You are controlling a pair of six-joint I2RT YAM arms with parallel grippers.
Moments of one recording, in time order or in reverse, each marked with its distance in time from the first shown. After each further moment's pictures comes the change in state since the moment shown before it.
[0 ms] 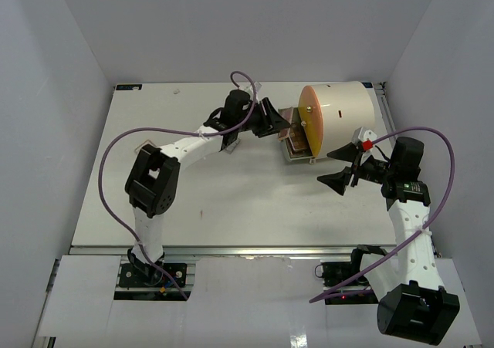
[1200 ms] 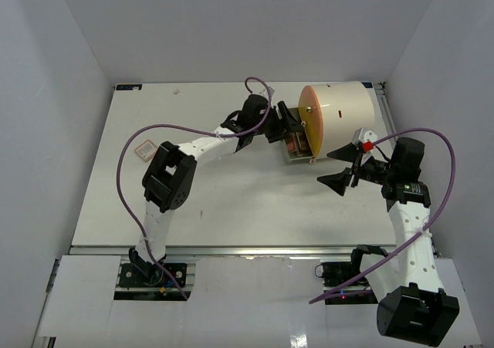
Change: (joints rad) left arm -0.079 0.160 0.143 -0.026 -0.102 -0.061; right arm -0.001 -0.012 0.000 0.000 -0.008 -0.001
